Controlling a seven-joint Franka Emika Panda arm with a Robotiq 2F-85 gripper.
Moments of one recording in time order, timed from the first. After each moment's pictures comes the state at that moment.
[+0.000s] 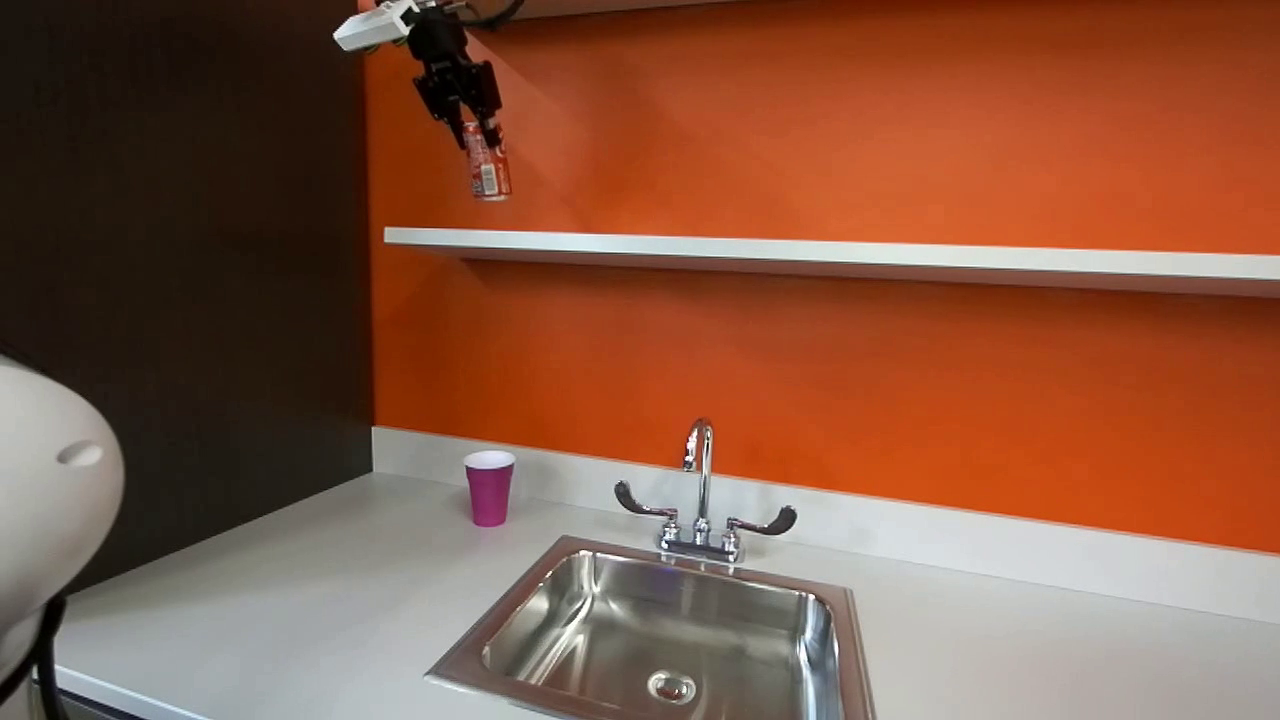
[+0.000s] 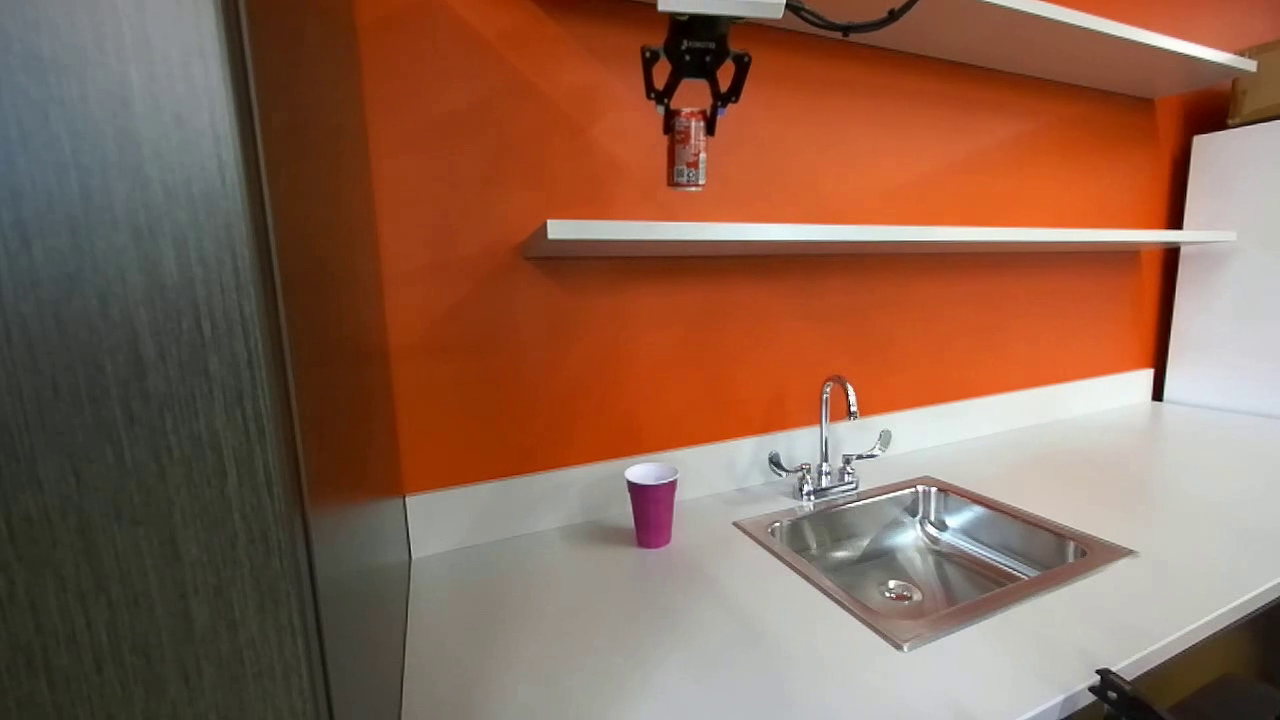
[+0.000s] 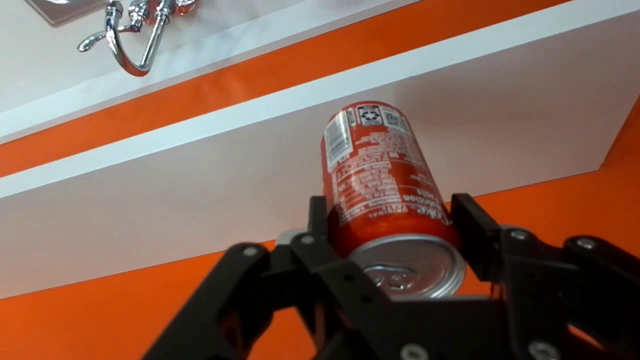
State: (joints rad) arm 0.02 -0.06 0.24 -1.48 -0.29 1.94 0.58
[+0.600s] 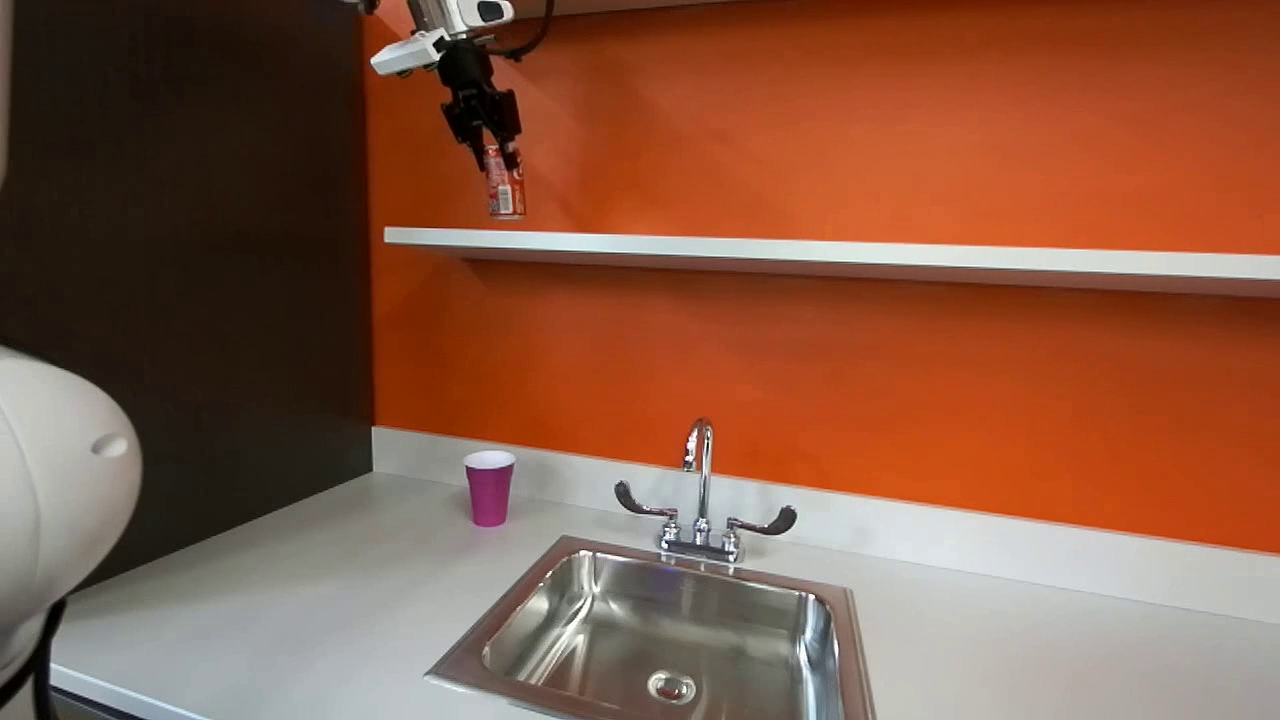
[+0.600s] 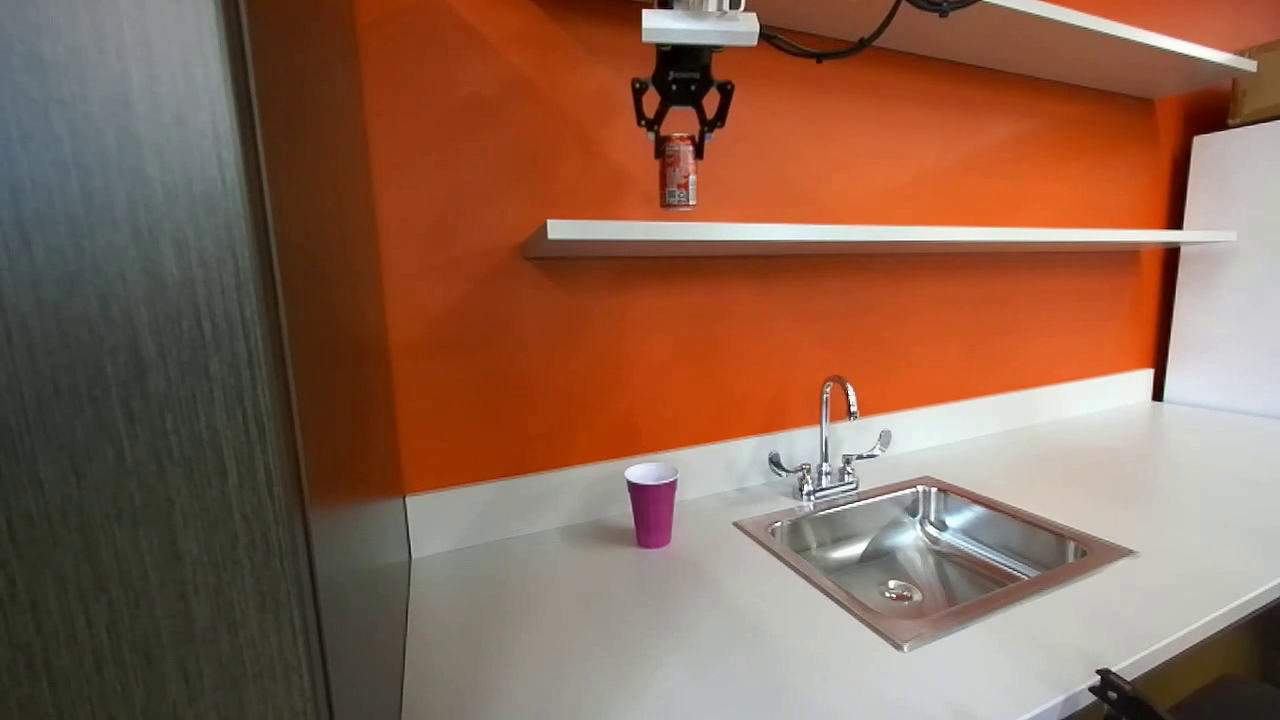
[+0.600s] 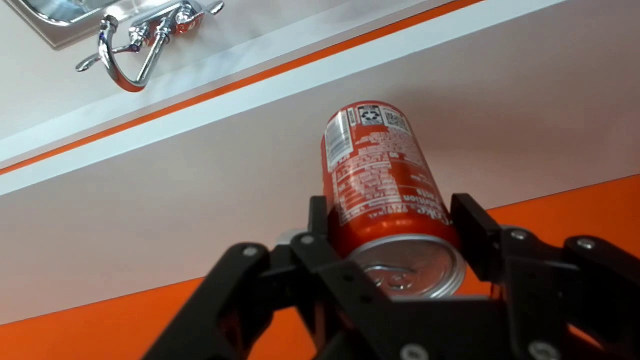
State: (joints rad) arm 0.10 0.14 0.16 -1.24 -0.29 1.81 0.57
